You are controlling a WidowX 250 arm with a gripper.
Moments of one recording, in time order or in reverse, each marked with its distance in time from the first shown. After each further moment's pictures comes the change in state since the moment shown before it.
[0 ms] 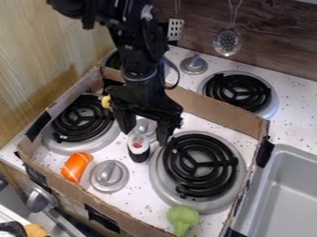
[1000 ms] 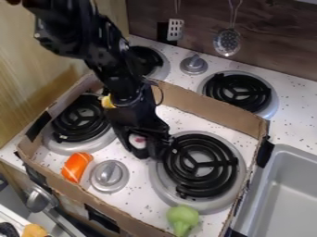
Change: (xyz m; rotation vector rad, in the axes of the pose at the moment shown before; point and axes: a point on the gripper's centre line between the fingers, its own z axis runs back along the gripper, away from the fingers) arm 0.001 0.017 -0.050 -0.111 -0.044 -0.041
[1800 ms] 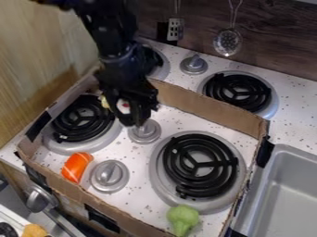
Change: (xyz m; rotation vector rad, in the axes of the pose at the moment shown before) arm 0.016 0.017 0.044 0.040 0.032 -0.079
